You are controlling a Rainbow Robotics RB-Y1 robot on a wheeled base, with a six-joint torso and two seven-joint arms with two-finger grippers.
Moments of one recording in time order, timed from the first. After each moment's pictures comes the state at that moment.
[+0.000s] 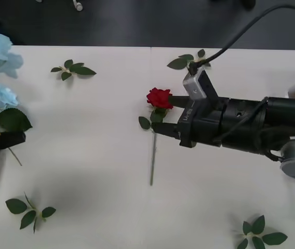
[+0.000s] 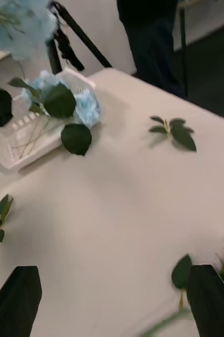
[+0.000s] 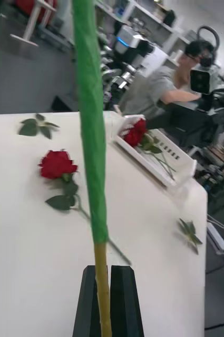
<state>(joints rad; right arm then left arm) -0.63 -1.20 0.90 -2.21 -1.01 0.28 1.37 -0.01 0.56 0.52 -1.49 2.02 1.64 -2.70</state>
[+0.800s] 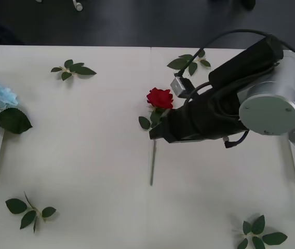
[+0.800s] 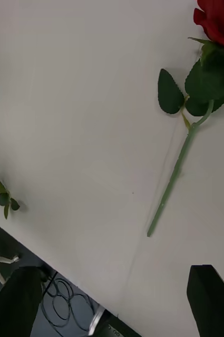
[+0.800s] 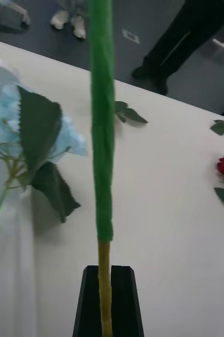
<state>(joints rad) -0.58 -0.60 0.47 -2.07 -0.98 1.48 0.82 0.27 0.72 0.65 -1.49 1.92 1.14 -2.45</state>
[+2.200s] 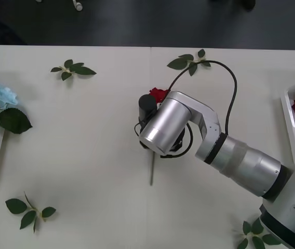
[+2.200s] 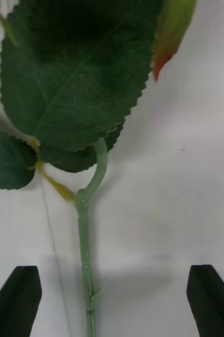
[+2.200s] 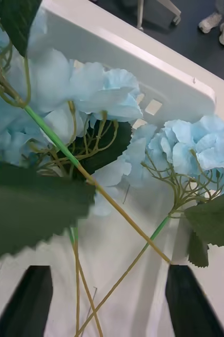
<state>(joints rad) -0.75 -0.24 0.82 -1.36 -0.38 1.40 0.50 0.10 0.72 0.69 -1.42 1.32 0.96 -1.93</state>
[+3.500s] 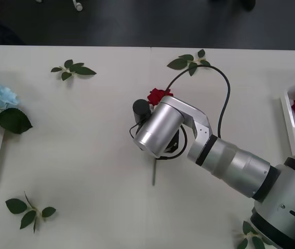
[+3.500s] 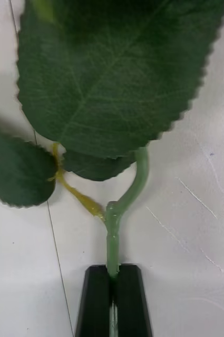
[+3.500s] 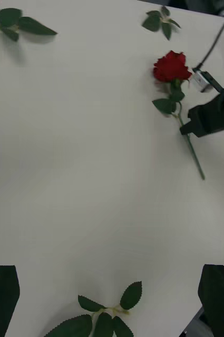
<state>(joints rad) -0.77 -0.19 0.83 -1.26 -0.34 1.35 0.50 0.16 0.72 0.68 -1.67 1.69 1.61 -2.39</state>
